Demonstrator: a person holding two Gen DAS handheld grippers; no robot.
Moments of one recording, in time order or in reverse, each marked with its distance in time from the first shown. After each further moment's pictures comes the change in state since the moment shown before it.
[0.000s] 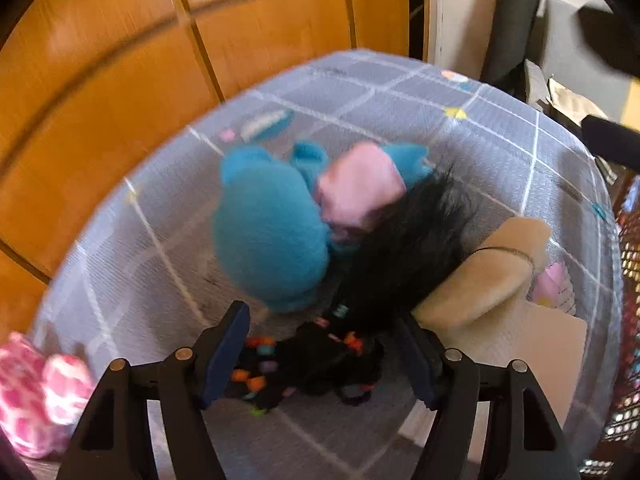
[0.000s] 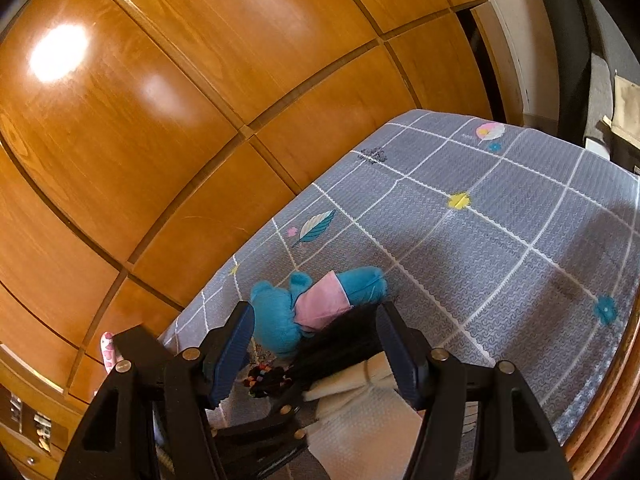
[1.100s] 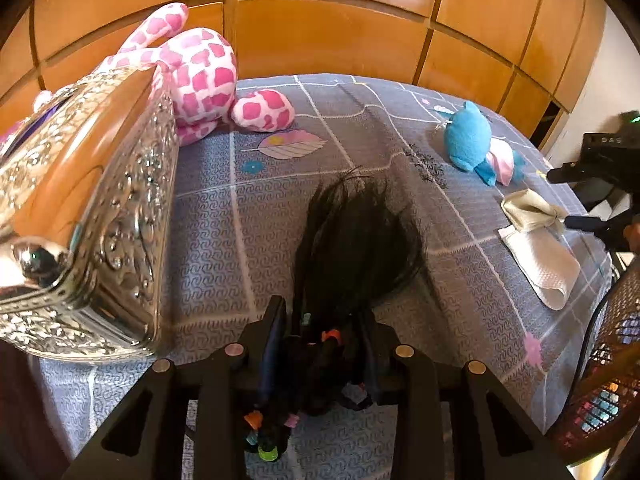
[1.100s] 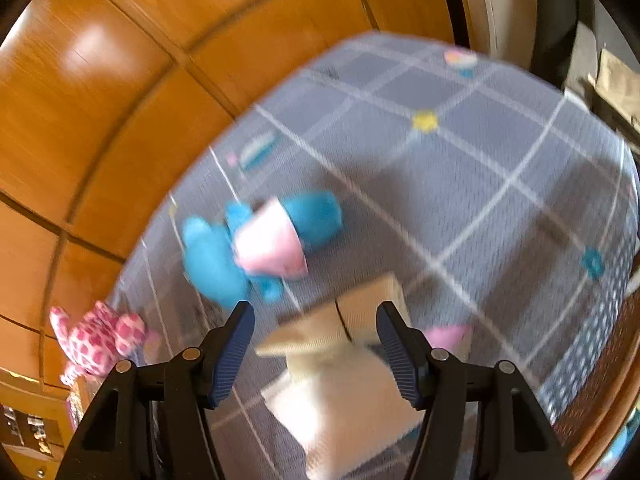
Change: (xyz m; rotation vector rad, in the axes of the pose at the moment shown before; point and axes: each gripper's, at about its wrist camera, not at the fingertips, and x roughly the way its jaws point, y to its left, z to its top) left arm -0.119 0.062 -0.209 -0.606 -0.090 0.140; right arm 0.049 -0.008 -0.011 0.064 0.323 -0.218
